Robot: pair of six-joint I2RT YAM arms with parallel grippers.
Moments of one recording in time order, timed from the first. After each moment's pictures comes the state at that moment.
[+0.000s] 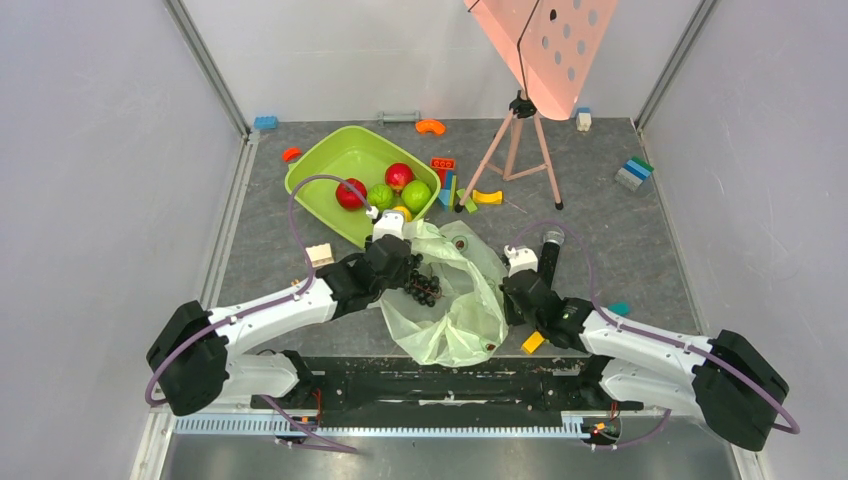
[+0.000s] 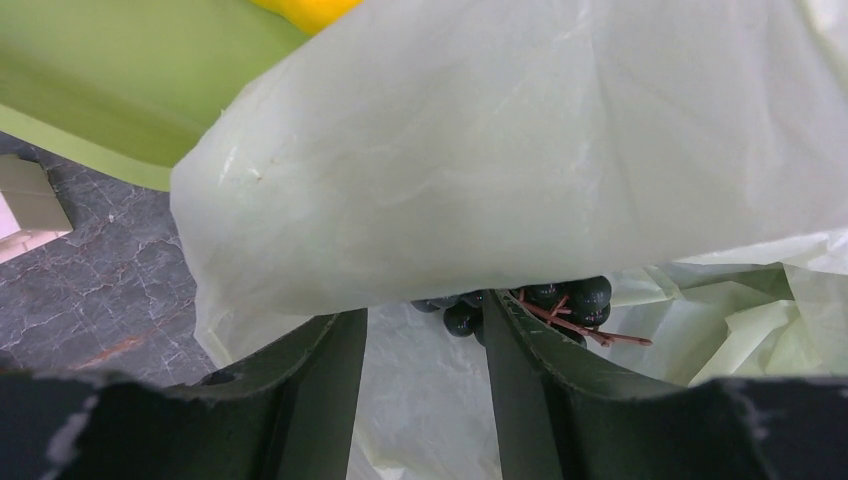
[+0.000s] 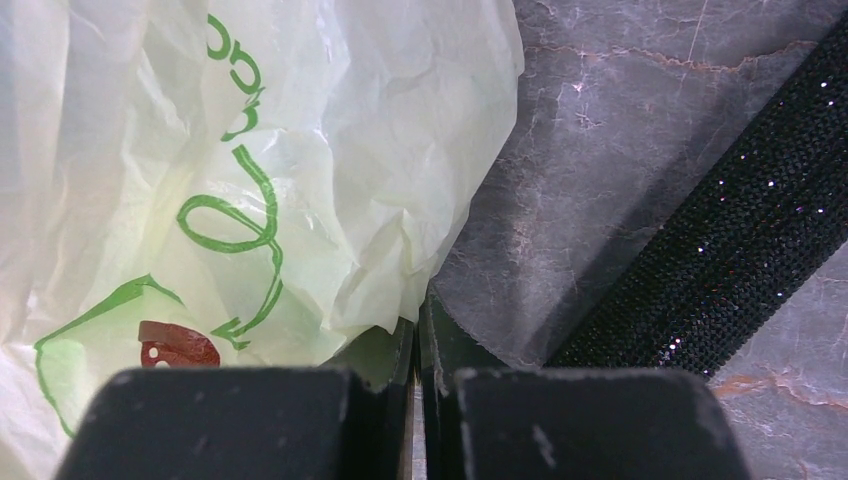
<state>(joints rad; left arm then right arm) -0.87 1.24 0.72 -0.26 -0.47 -0.53 0.85 1.03 0.37 -0.17 0.32 0.47</state>
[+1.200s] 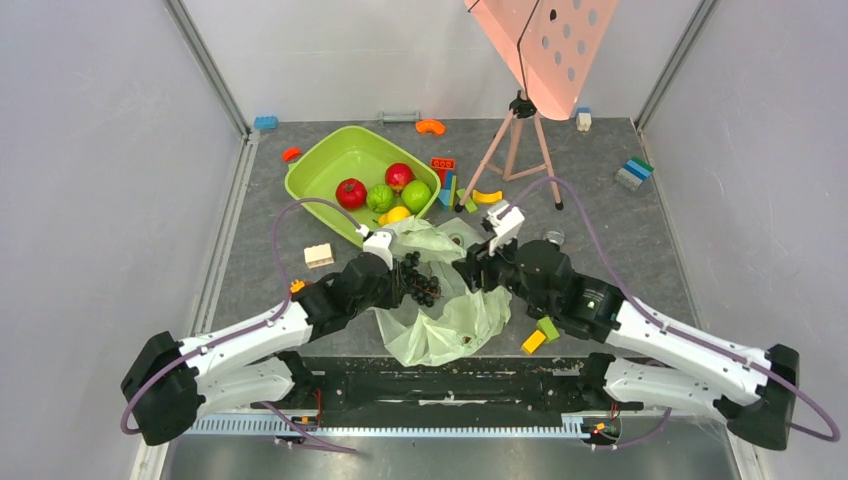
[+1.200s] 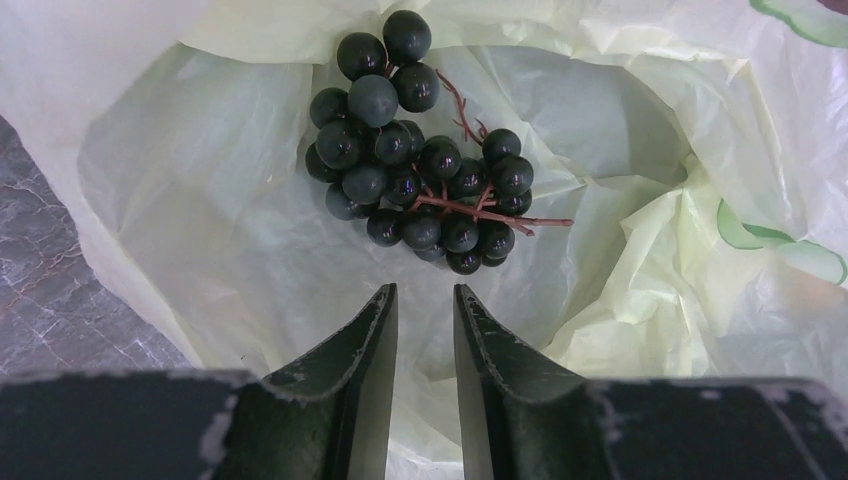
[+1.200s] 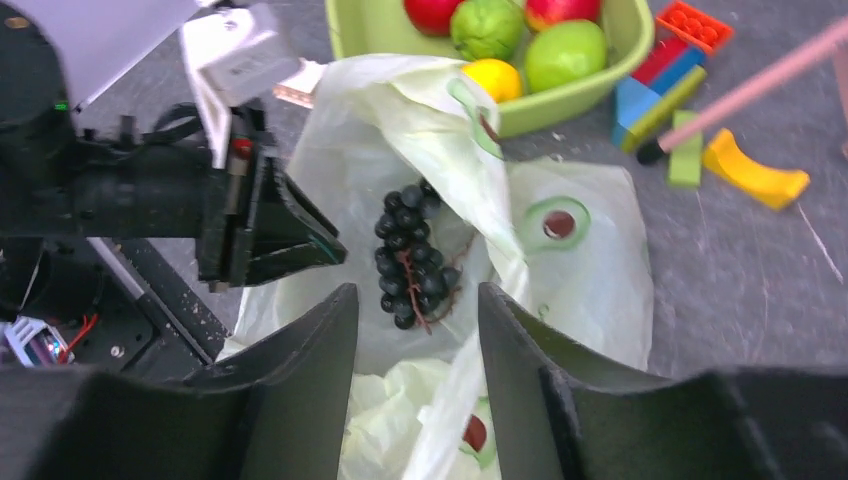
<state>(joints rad) -0.87 1.03 0.54 -0.19 -0.23 -0.56 1.00 0.89 0.77 -0.18 0.26 0.24</state>
